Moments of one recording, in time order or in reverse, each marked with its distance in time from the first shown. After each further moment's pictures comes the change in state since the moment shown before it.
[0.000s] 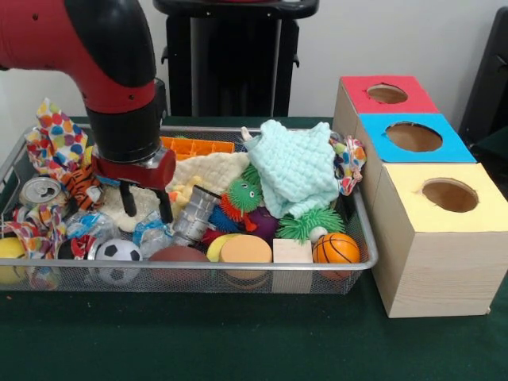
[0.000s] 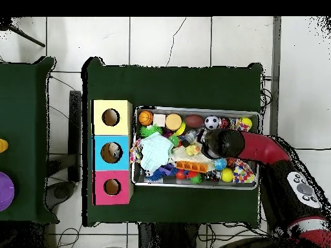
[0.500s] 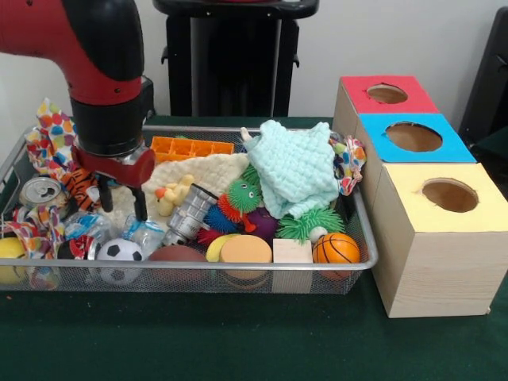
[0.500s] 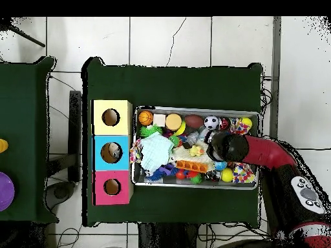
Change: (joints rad) arm 0.016 -0.021 -0.080 0.000 0.002 -0.060 0.069
